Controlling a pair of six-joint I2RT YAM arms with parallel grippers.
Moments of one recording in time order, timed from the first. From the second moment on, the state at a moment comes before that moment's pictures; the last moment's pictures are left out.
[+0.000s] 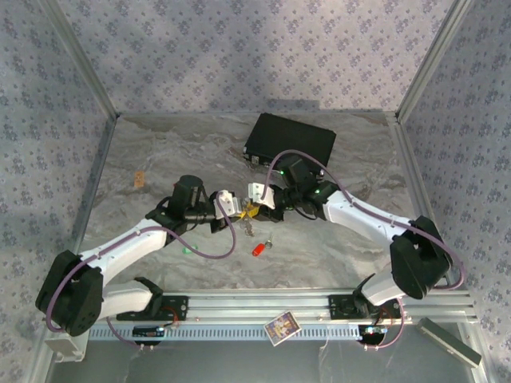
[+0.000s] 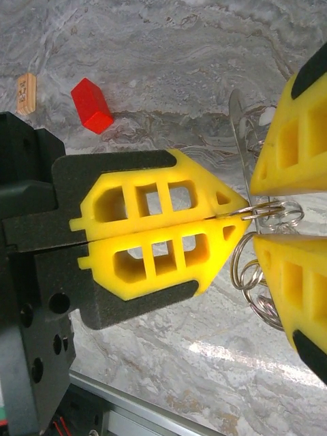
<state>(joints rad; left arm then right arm) -0.58 1.19 0.63 0.00 0.61 0.61 0.69 1.47 1.01 -0.30 -0.64 -0.72</state>
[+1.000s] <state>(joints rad) -0.59 1.19 0.64 0.01 0.61 0.57 0.68 1.47 1.02 -0.28 -0.64 -0.70</state>
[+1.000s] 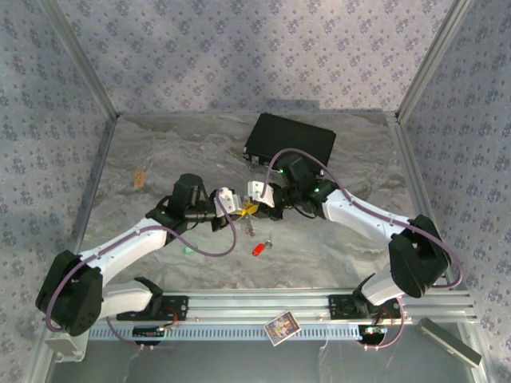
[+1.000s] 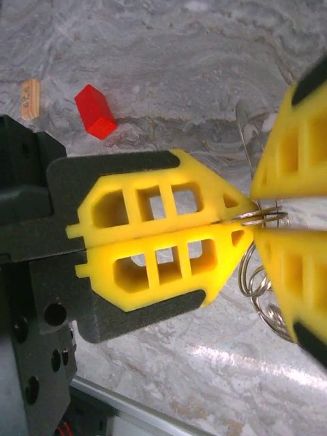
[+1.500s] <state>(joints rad) -0.59 1.17 0.64 0.02 0.54 0.56 0.64 1.06 0.65 -0.07 -0.45 -0.08</state>
